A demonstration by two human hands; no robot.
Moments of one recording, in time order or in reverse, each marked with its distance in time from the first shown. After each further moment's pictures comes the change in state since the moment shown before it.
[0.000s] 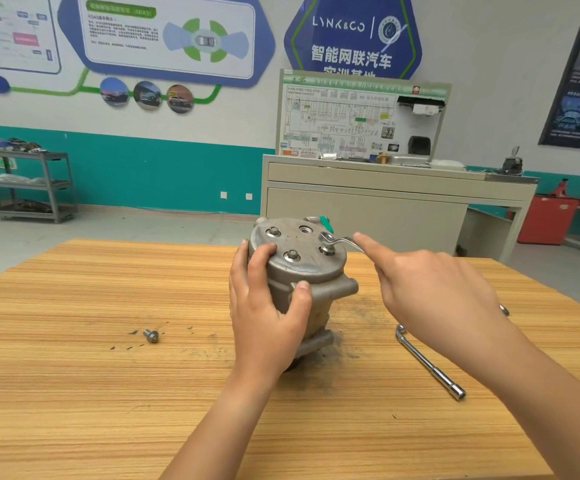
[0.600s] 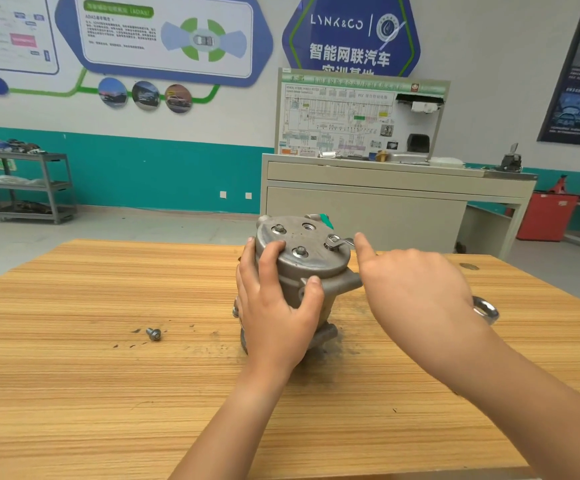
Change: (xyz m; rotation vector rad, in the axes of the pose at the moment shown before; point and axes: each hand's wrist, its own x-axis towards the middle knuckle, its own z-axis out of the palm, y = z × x) left_hand -0.002 0.007 0.009 0.042 0.030 -0.006; right_hand 0.006 -0.021 -0.010 -0.118 -0.131 -0.034
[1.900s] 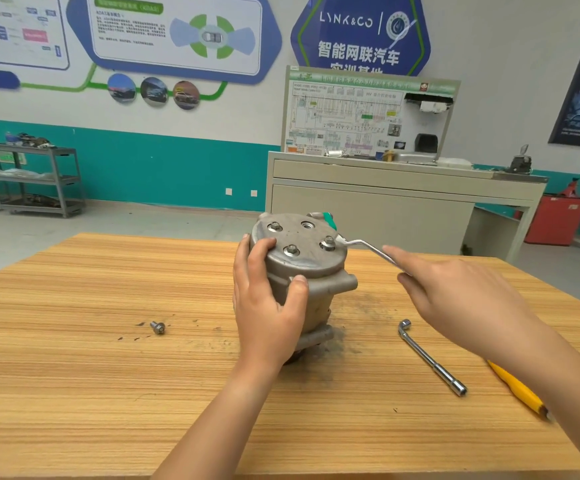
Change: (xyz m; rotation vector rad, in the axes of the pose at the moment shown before) left_hand 0.003 -0.011 -0.008 -0.092 -0.022 -0.005; right_hand -0.012 0.050 0.038 0.220 0.111 -0.050
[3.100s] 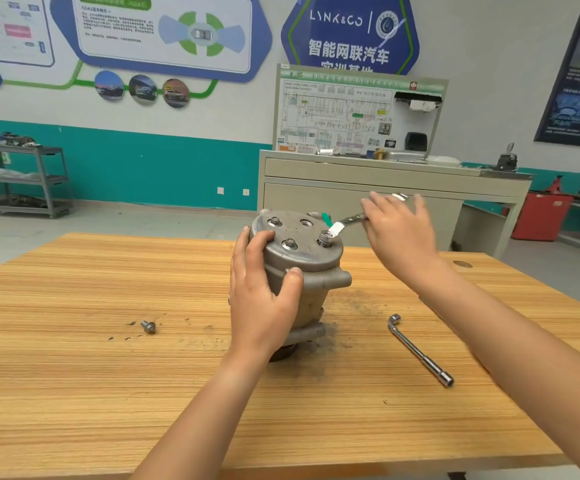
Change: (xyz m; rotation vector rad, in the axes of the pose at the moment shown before) left_hand 0.007 0.000 0.001 0.041 -0.072 0.015; right_hand 0.083 0.012 0.049 -0.035 0.227 0.081
